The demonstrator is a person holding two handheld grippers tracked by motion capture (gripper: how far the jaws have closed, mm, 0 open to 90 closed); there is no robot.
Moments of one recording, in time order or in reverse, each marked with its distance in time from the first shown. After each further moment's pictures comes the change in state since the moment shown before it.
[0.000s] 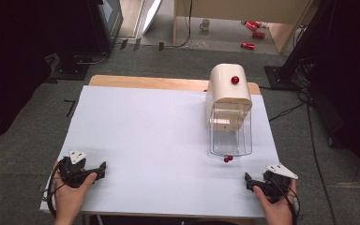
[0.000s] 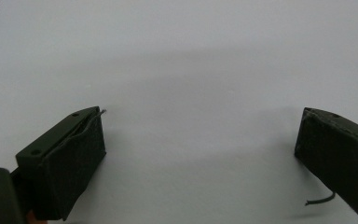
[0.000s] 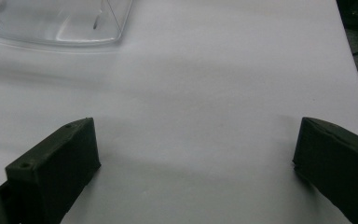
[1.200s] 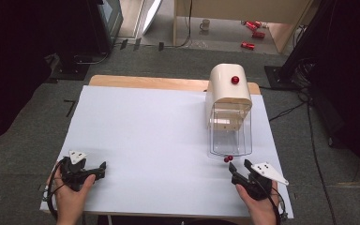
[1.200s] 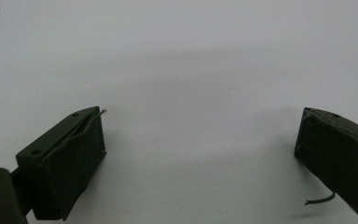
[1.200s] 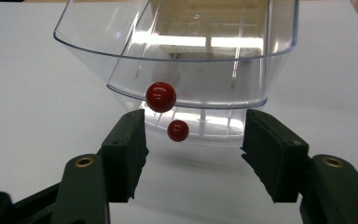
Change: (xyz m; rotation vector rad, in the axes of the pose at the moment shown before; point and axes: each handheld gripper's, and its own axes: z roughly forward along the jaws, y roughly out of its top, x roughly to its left) left arm 0.000 0.000 0.000 -0.001 0.000 0.000; right arm 0.075 0.030 -0.039 -0.230 0.141 0.045
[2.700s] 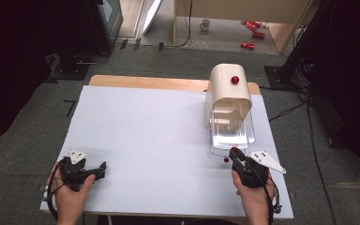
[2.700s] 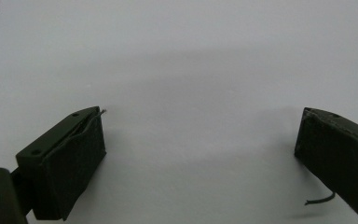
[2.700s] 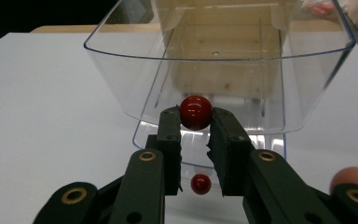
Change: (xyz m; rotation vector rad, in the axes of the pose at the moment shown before) left arm 0.000 0.000 0.000 0.000 -0.001 0.001; right arm 0.018 0.040 0.001 -0.038 0.006 0.023
